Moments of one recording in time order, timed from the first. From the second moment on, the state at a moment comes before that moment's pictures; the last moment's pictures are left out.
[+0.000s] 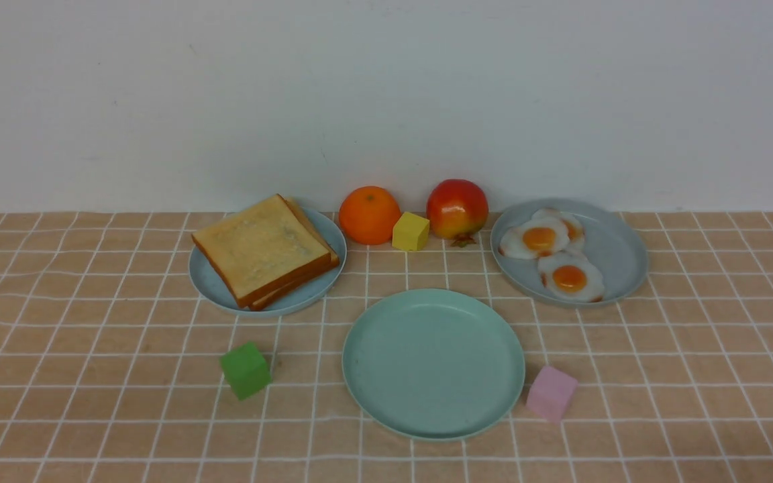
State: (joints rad) right arm 0.06 -0.01 0.02 0.01 0.38 0.01; left arm -0.07 0.08 -0.20 -0.60 0.15 -0.17
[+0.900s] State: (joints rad) right arm 0.15 0.20 -0.44 0.50 0.66 -0.04; left arm -0.28 1.39 -1.00 -0.46 0.69 0.50
